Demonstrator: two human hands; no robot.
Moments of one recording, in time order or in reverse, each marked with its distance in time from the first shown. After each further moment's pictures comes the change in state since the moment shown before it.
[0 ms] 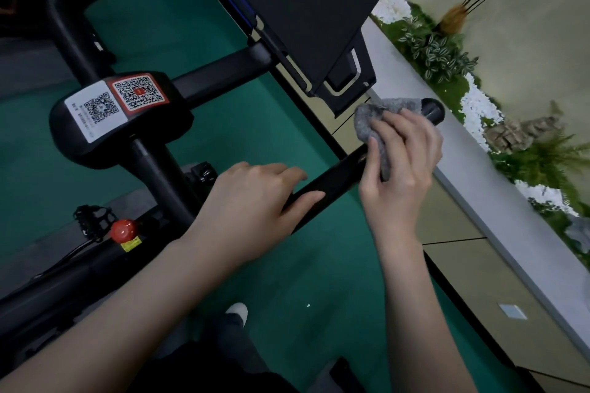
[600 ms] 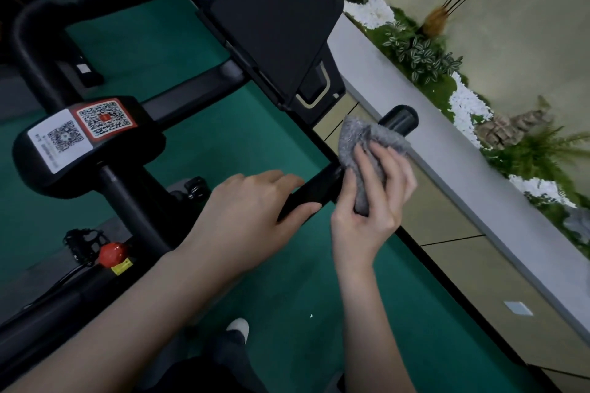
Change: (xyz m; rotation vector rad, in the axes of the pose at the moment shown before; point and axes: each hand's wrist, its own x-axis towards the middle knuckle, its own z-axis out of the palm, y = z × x) left_hand 0.018 0.012 0.007 -0.003 -0.024 0.025; right_hand -0.027 -0.014 0.005 0.140 0.236 0.235
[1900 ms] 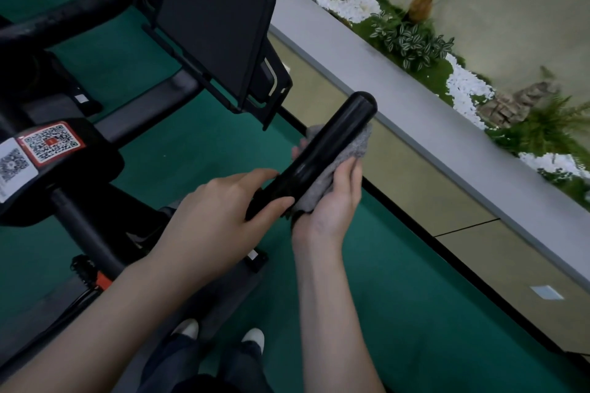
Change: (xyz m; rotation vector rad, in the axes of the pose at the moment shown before) left_hand 0.008 0.012 0.003 -0.147 -0.057 -0.110; right_hand 0.004 -0.010 0.018 1.246 0.210 1.216
